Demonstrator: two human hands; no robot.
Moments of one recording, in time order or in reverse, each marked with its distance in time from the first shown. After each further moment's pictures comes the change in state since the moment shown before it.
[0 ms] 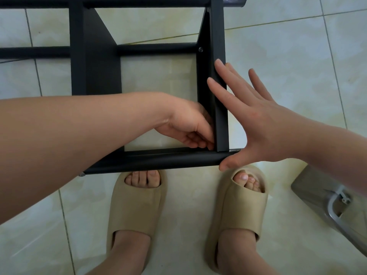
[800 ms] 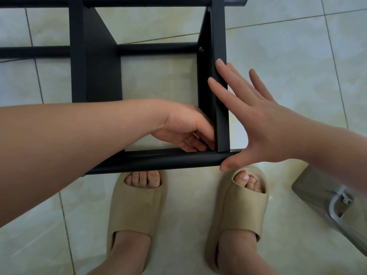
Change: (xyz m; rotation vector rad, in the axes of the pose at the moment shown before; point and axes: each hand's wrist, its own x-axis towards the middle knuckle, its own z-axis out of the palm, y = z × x) left_hand -0.001 -0.009 0.002 -0.108 -0.051 -0.001; right_hand 0.000 0.001 0.000 0.008 0.000 0.003
